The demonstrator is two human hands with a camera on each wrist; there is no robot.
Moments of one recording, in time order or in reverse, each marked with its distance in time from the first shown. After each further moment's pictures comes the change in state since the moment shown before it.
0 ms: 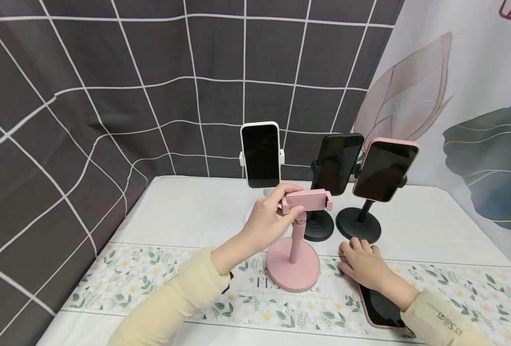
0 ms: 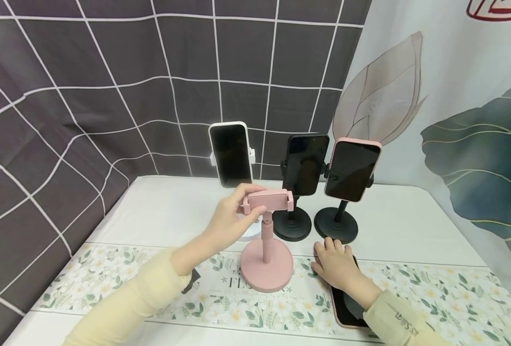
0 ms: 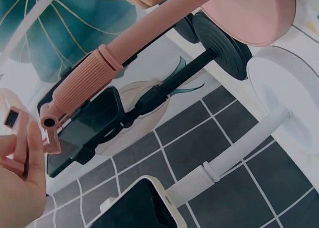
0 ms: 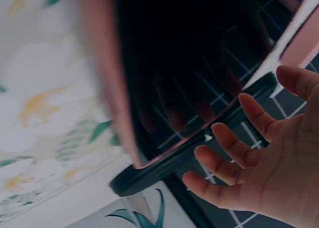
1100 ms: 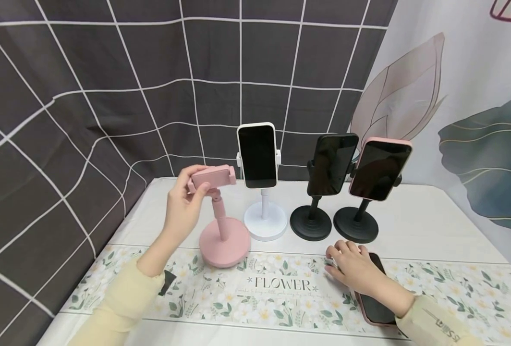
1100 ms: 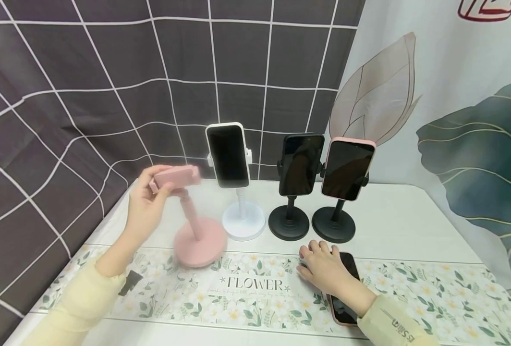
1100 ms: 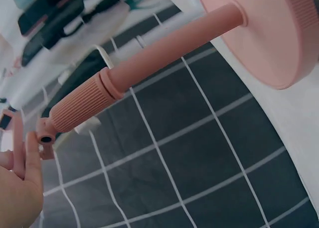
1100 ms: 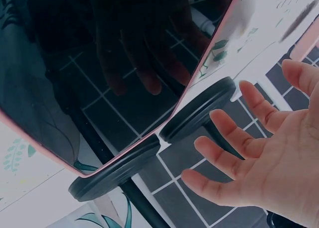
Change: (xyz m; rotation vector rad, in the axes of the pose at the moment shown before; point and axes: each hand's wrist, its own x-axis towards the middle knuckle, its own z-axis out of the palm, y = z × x) left_hand -0.030 -0.023 -0.109 -0.005 0.367 -0.172; right_hand -0.005 -0.026 -0.016 0.053 -0.024 -0.050
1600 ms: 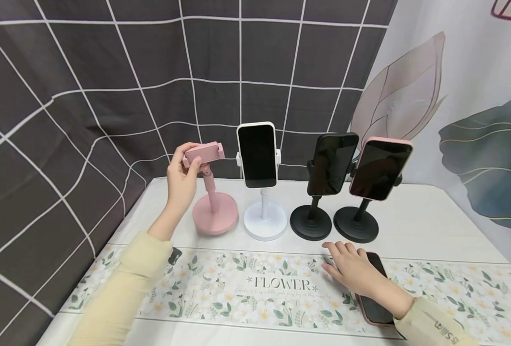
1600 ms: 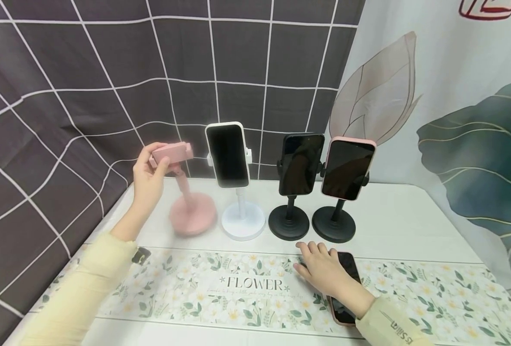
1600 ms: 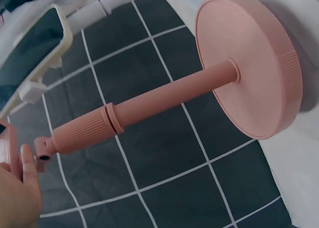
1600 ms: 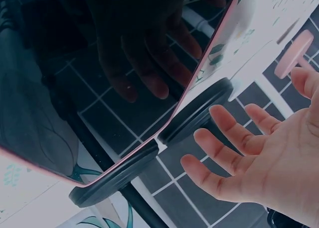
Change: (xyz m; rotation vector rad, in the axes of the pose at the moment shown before) left_hand 0.046 -0.042 0.002 -0.082 0.130 -0.066; right_hand 0.001 -0.003 0.004 0.032 0.012 0.018
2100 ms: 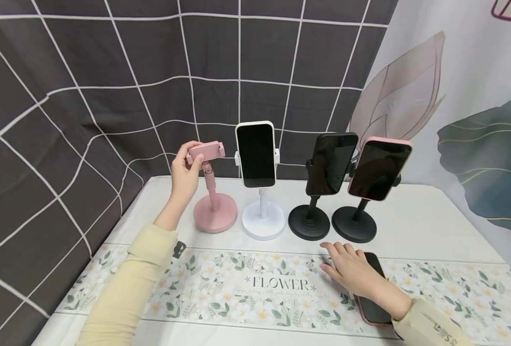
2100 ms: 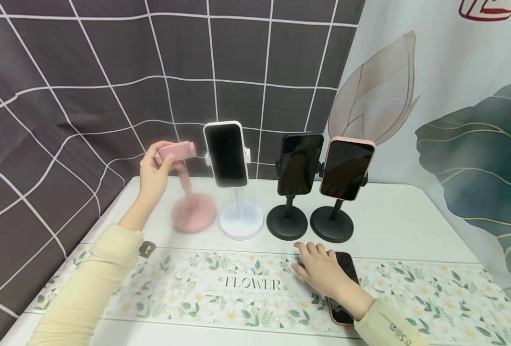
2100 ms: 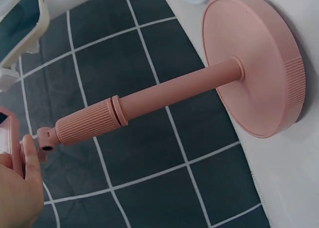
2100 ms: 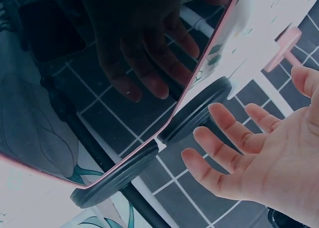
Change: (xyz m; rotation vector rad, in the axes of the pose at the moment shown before) left_hand 0.013 -0.022 0.008 0.052 0.004 -0.081; right_hand -0.001 0.000 -0.002 0.041 -0.029 0.005
